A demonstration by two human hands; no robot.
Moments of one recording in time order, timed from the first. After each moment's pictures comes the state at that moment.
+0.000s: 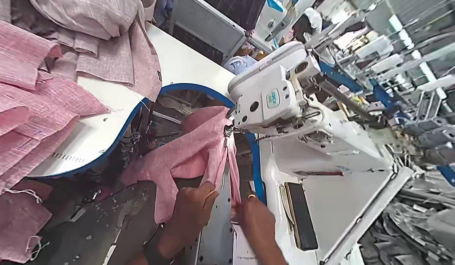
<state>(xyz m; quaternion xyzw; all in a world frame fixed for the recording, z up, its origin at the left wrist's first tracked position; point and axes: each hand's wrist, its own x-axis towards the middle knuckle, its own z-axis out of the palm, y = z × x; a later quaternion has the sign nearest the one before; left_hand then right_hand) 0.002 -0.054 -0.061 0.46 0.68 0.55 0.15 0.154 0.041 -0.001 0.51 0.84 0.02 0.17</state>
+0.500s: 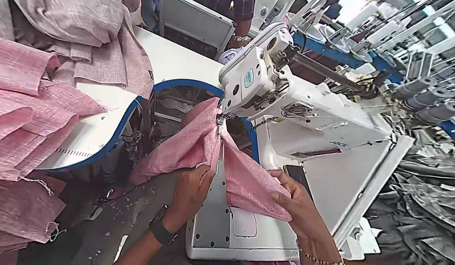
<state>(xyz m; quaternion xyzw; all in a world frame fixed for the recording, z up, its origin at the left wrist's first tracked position) 0.007 -0.048 -0.059 0.44 0.69 0.54 0.19 0.214 0.072 0.052 0.36 0.68 -0.60 -0.25</state>
